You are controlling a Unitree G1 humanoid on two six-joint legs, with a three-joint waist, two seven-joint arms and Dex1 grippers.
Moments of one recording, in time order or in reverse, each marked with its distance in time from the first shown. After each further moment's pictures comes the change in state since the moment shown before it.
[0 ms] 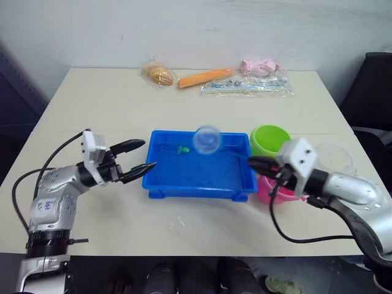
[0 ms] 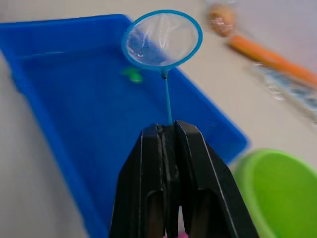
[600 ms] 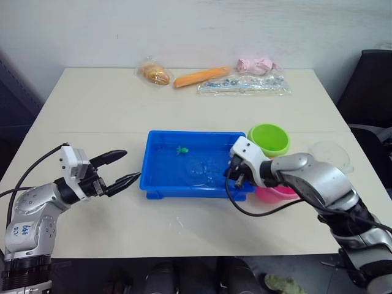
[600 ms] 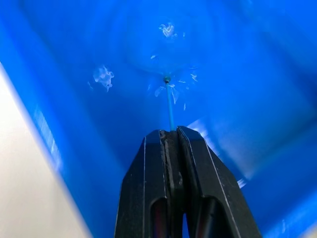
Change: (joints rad) left arm 0.240 0.045 0.143 -0.160 -0.017 0.009 0.079; right arm -0.504 0.108 0.464 0.299 -0.049 0.559 -0.002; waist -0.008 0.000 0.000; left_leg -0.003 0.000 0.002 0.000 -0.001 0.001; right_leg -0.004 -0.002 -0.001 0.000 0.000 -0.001
